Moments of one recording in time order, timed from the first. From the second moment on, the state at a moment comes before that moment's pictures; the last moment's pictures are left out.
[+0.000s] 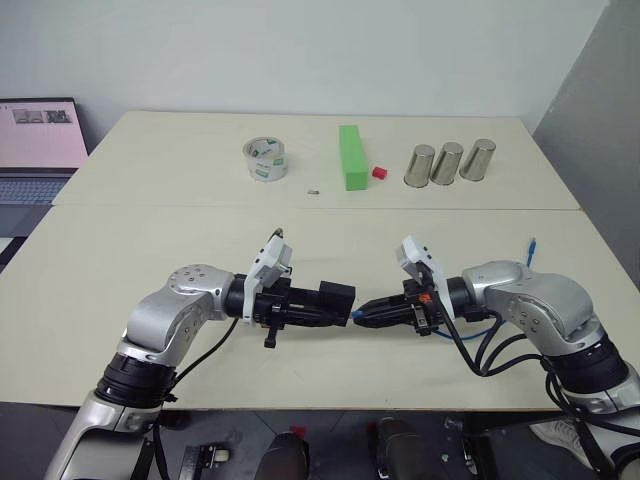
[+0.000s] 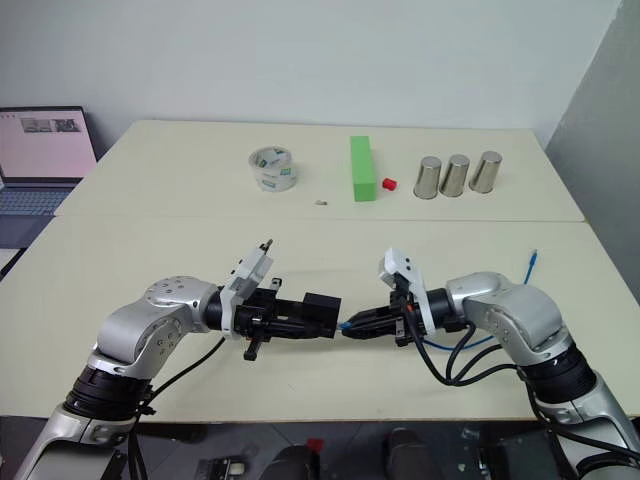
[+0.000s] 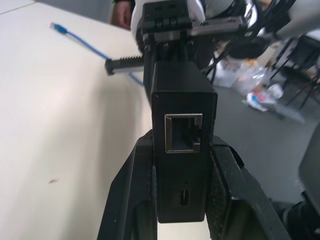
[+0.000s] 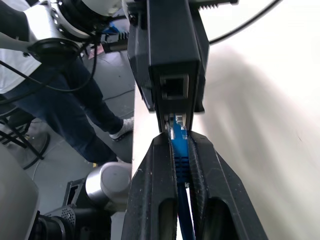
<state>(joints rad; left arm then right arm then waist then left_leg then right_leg) -0.43 0.71 -0.15 -0.07 -0.56 0.56 -1.36 -0.56 -0.70 0.26 -0.23 0.64 0.92 1.04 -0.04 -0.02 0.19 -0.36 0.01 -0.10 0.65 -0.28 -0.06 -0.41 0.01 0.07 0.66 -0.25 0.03</state>
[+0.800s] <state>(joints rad) -0.35 0.60 -0.07 -0.04 -0.49 0.49 -1.12 -0.70 -0.41 0.15 0.56 0.14 0.30 0.52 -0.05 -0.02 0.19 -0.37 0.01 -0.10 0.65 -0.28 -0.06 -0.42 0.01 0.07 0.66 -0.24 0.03</state>
